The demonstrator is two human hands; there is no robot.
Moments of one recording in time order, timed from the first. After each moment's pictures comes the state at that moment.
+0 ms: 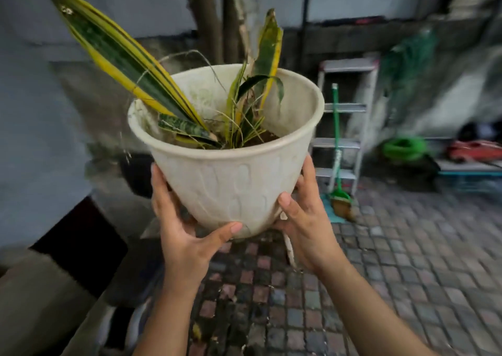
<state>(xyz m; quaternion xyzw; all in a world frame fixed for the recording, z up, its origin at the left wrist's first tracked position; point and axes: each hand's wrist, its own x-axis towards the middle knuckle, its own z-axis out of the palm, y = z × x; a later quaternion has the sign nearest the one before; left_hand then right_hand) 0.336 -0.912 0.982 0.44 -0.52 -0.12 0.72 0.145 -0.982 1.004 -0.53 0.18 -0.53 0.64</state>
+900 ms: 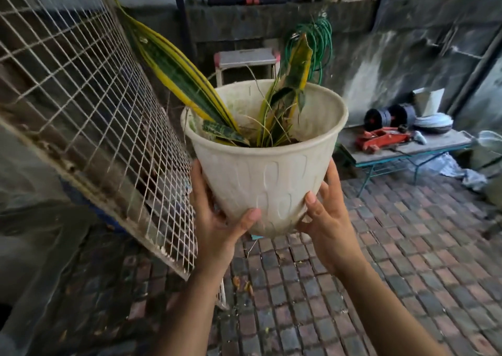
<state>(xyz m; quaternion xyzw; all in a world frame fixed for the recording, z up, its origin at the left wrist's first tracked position) 0.087 -1.354 0.951 0.32 -0.55 -0.36 0.68 -0.107 -1.345 0.960 -0.47 0.36 -0.61 0.52</state>
